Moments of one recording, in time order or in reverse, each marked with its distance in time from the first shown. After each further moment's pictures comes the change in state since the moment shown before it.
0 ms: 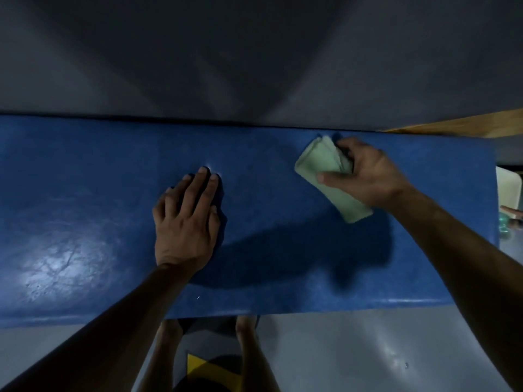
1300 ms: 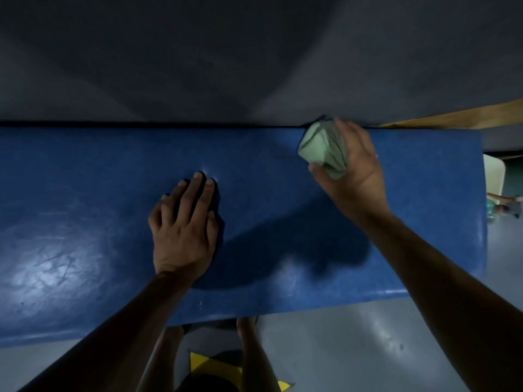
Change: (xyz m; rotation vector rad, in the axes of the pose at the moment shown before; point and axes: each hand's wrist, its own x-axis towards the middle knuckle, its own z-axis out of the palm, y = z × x) left_hand 0.002 -0.002 -0.001 -0.014 -0.020 0.000; right_hand -0.004 0.000 0.041 0.101 0.472 -0.213
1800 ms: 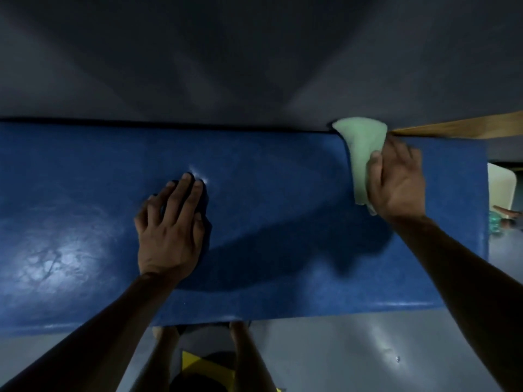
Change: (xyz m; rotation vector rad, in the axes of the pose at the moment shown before) left_hand -0.001 0.005 0.003 0.047 0.066 -0.007; right_hand 0.020 0.092 -0.034 -0.437 0.054 -0.086
